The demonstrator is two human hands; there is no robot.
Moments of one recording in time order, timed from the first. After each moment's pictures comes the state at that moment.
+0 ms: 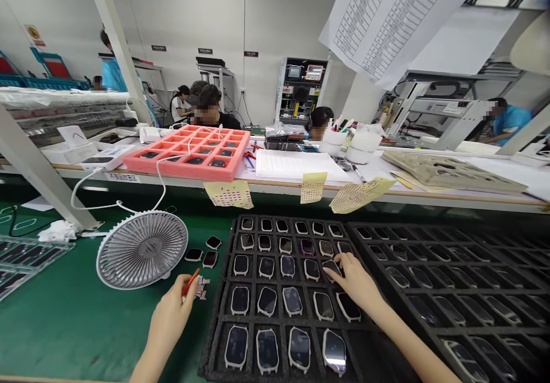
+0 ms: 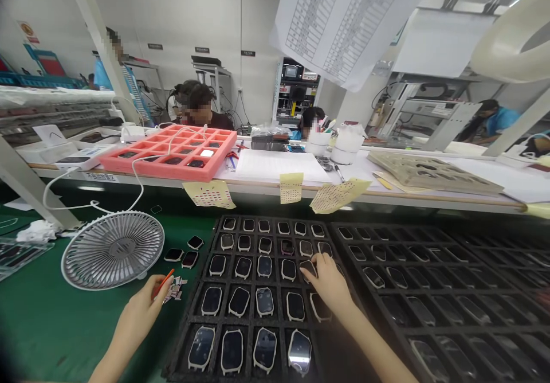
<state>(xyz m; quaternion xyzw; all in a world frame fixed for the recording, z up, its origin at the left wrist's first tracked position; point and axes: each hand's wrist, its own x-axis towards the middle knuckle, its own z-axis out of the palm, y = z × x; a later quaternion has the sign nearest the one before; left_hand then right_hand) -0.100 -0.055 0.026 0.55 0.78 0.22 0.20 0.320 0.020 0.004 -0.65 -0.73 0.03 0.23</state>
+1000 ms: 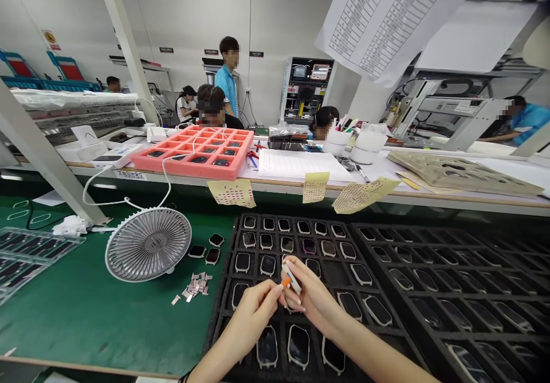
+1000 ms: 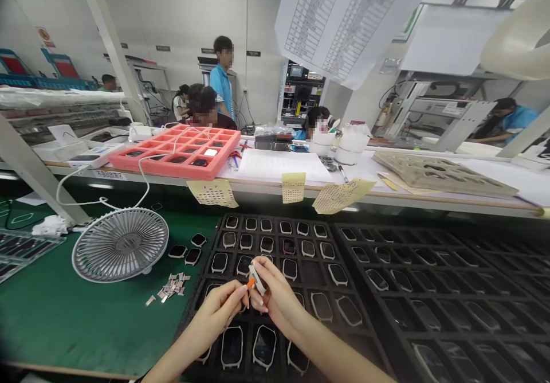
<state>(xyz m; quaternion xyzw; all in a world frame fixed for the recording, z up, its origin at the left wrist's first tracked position) 0.038 -0.062 0.069 0.58 0.43 0.39 0.57 0.183 -0.030 0.072 -0.32 -0.32 0.77 0.45</state>
